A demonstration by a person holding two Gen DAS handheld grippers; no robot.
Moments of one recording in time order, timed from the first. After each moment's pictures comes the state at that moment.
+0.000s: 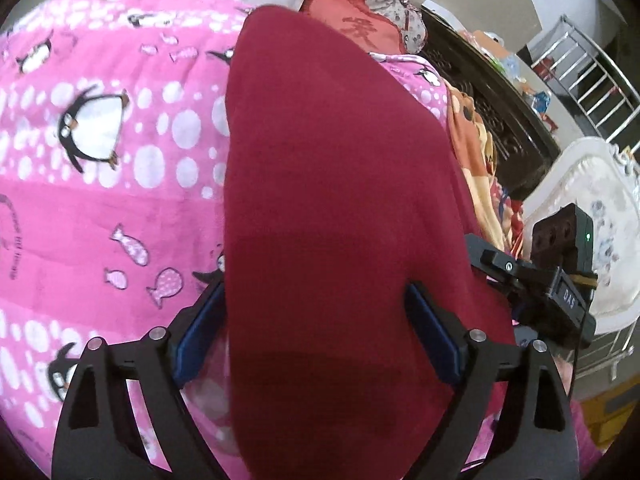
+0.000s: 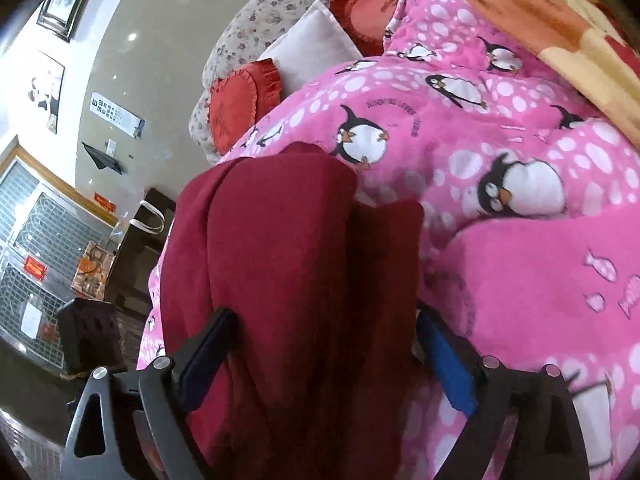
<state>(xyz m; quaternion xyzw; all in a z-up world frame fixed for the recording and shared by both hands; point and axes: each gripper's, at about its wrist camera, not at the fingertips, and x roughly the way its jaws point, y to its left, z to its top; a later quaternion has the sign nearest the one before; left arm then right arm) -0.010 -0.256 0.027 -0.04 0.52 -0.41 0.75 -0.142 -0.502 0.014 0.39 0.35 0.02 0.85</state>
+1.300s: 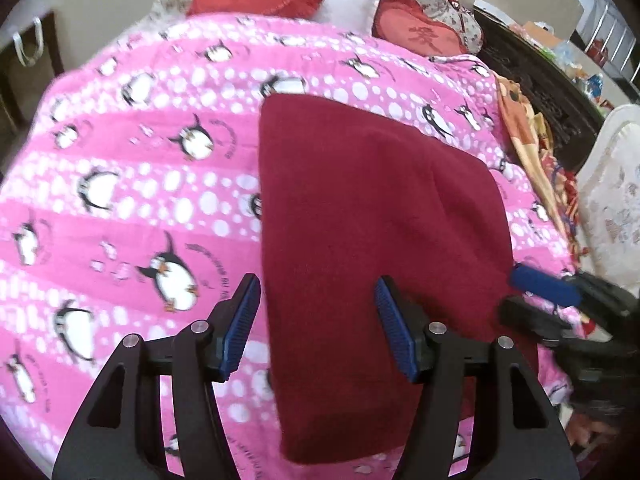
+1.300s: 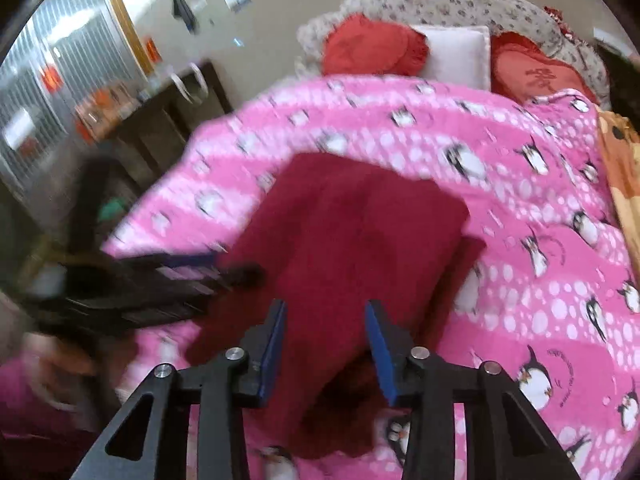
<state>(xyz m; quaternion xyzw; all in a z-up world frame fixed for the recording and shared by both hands) -0.114 -0.131 0.075 0.06 0.49 -0.26 0.83 -0.207 -0.291 0.089 0.10 0.44 0.06 0.89</state>
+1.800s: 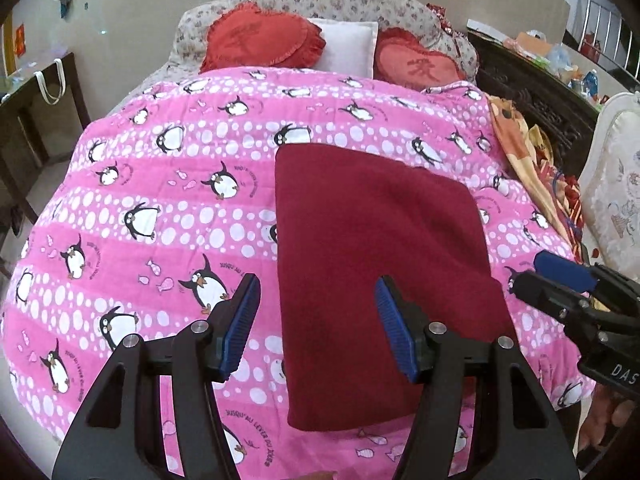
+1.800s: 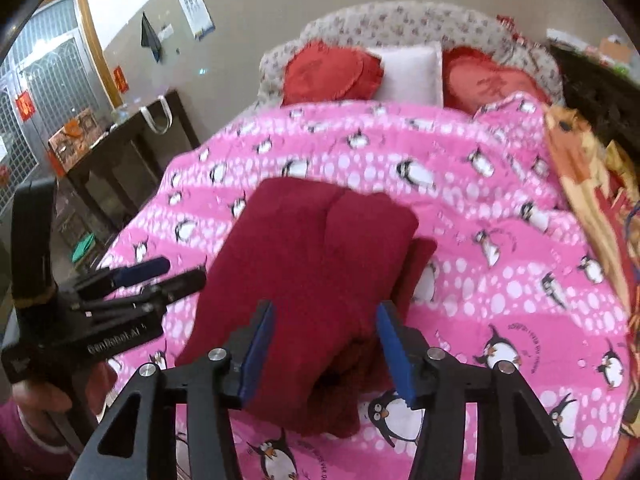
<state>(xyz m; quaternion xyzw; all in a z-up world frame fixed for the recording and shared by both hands) -0.153 -0.124 0.111 0.07 0.42 -0.24 0.87 -0.244 -0.295 0.125 0.13 0.38 -0.01 0.91</state>
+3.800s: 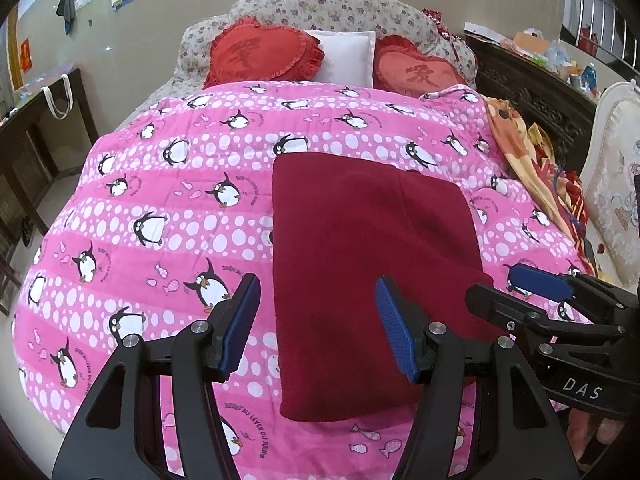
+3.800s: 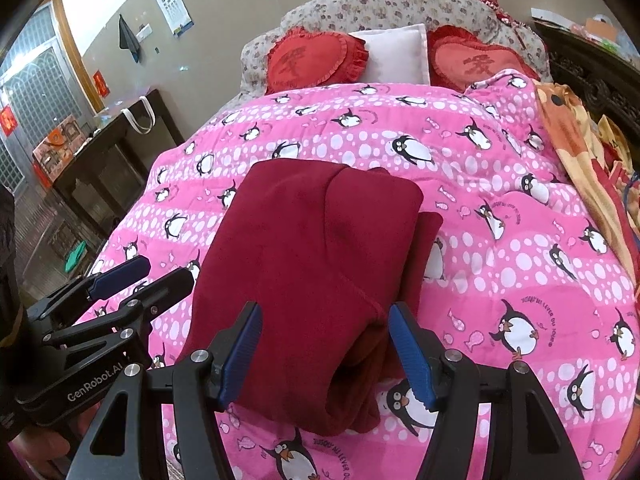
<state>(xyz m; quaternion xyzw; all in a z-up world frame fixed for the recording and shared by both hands) -0.169 -0.129 0.113 0.09 0.40 -0.23 0.88 -0.232 -0.287 0.105 0.16 0.41 -0.02 0.90</state>
